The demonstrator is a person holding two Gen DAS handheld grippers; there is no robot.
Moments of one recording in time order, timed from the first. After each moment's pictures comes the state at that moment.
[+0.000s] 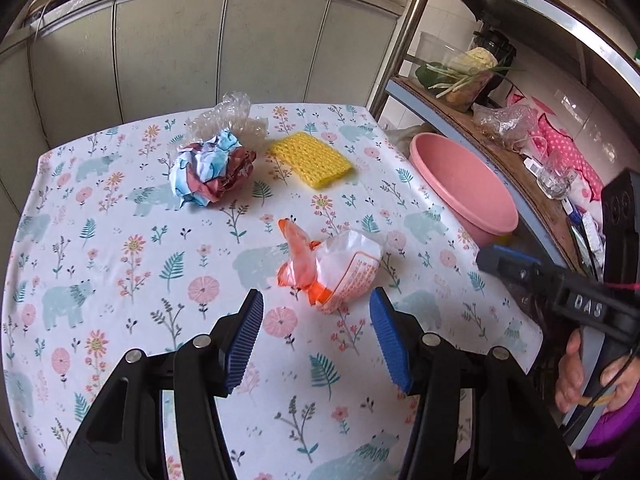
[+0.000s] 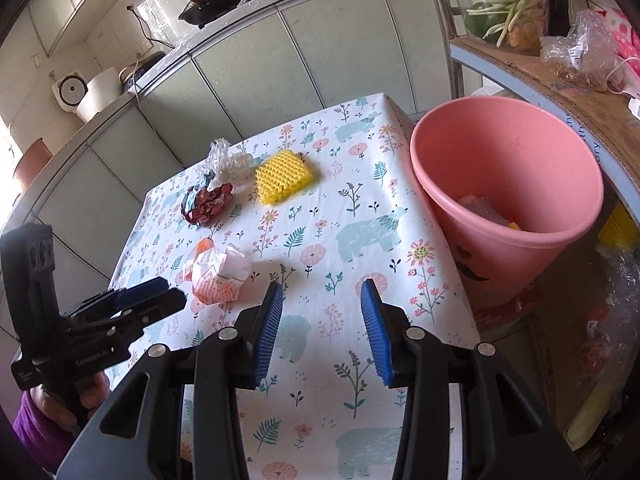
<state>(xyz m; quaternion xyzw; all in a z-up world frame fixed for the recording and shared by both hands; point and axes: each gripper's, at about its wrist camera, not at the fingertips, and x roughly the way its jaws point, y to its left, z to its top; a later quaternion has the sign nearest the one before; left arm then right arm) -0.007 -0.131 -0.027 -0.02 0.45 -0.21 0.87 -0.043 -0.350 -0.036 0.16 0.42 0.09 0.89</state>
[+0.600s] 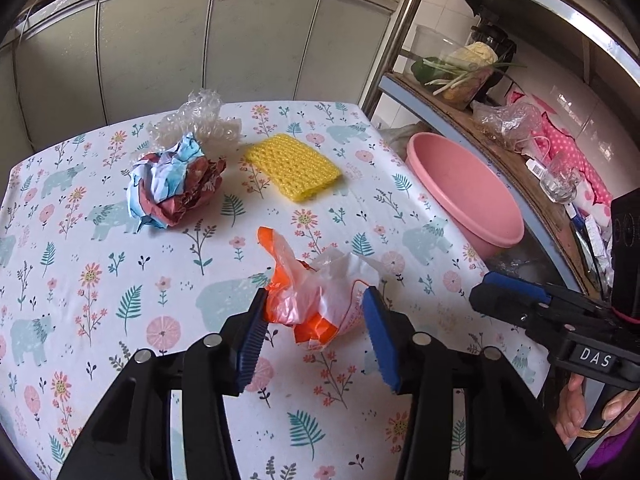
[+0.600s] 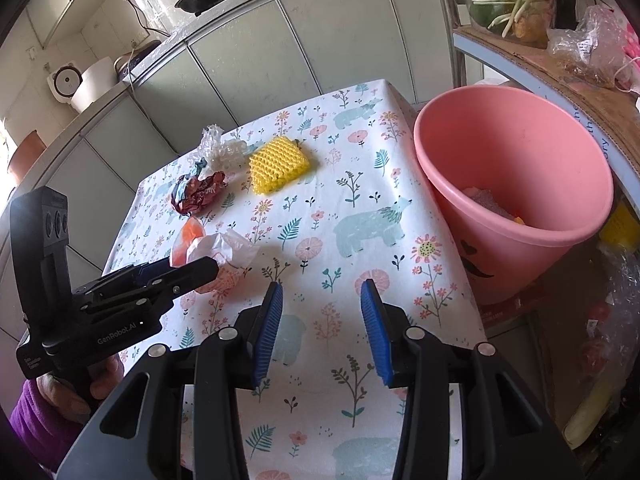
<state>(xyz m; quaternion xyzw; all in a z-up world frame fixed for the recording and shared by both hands) 0.021 -0.155 -0.044 -0.02 0.44 -0.23 0.87 -0.030 -0.345 -0.047 0.15 0.44 0.09 0.88</state>
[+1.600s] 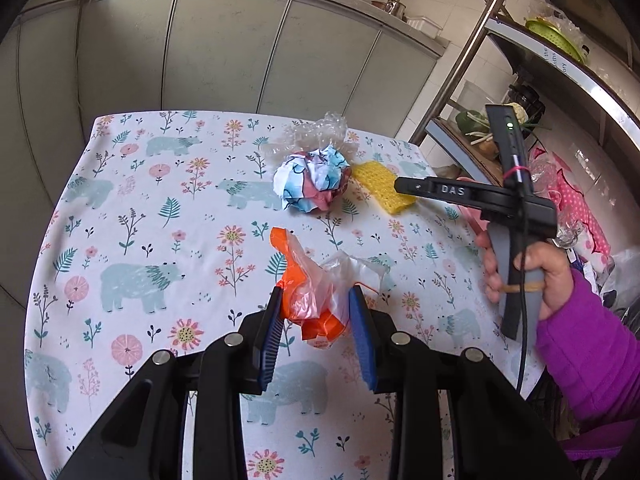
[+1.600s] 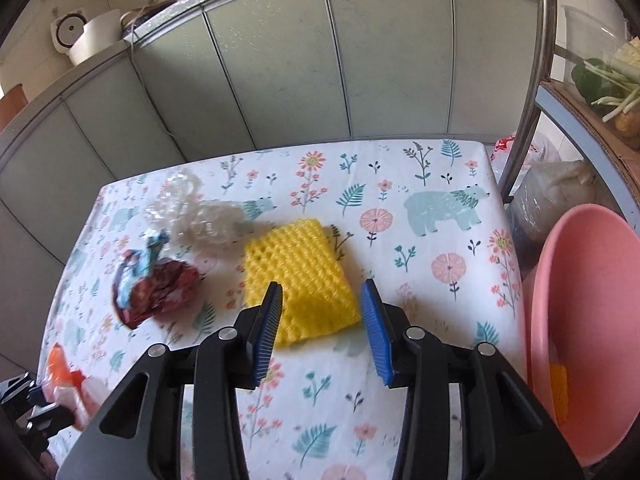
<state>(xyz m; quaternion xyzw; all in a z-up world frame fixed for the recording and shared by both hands) -0.006 -0.041 -0.029 -0.09 0.42 -0.18 0.88 0.134 -0.282 -0.061 0.05 0.45 0.10 0.89</state>
